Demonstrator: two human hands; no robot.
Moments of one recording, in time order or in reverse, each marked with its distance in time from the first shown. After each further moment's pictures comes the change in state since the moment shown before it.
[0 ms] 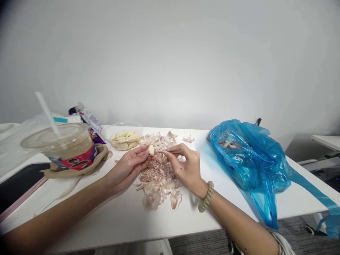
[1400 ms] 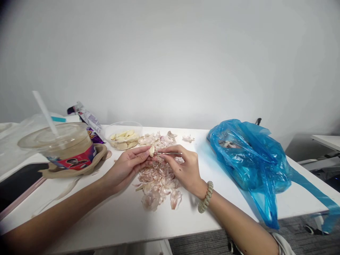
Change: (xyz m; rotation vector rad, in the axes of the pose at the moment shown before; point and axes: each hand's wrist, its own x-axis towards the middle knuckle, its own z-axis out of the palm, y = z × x) left_hand -0.001 0.001 -0.001 0.043 -0.016 0.005; right_hand -0.002 -0.001 0.000 0.142 -0.090 0.032
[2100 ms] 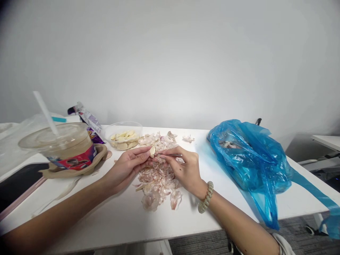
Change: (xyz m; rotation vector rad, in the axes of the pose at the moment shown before) left_hand 0.000 0.000 0.000 0.003 -0.006 0.011; right_hand 0.000 0.001 -0.002 -0.039 0.012 -0.051
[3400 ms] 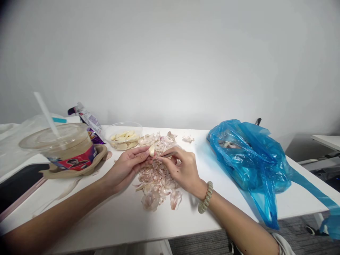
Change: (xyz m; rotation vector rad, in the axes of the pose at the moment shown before) left_hand 0.002 -0.001 -0.002 -0.017 0.031 0.006; right_hand 0.003 -0.002 0.001 -0.173 -0.057 -0.039
